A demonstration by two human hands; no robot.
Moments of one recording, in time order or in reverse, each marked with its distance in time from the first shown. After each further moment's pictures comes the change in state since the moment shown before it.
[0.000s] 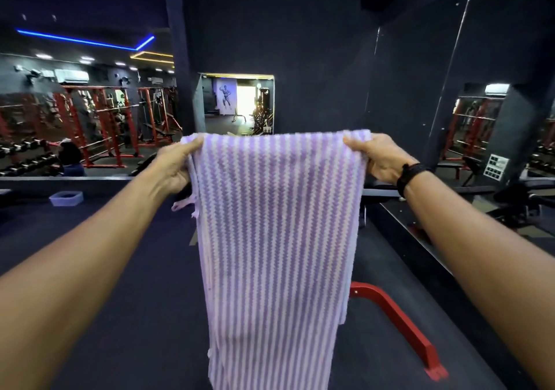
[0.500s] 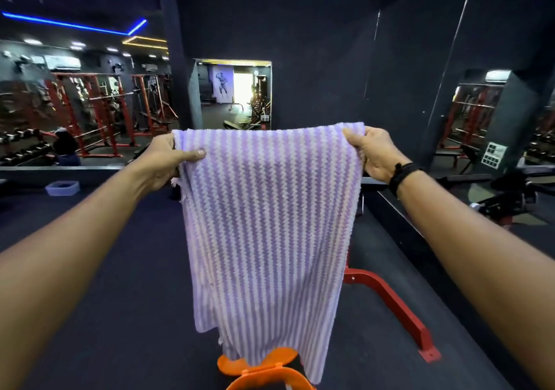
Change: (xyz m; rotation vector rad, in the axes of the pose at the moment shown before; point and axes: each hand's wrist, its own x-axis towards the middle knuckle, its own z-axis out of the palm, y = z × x) left_hand -0.002 -0.012 -0.021 0.412 -0.086 0.114; right_hand -0.001 0.023 0.008 0.032 0.123 -0.067
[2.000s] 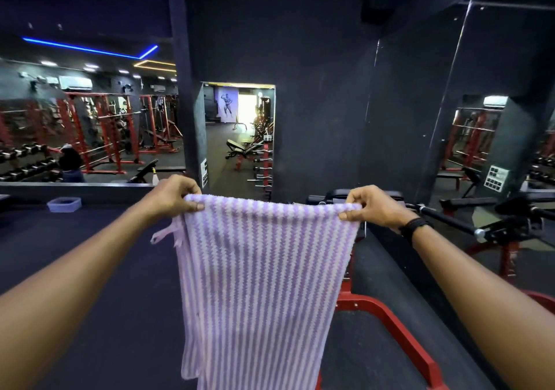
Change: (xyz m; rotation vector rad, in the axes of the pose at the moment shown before) left_hand 0.008 -0.025 -0.012 0.786 -0.111 0.115; right_hand 0.005 0.049 -0.044 -0.801 -0.358 -0.124
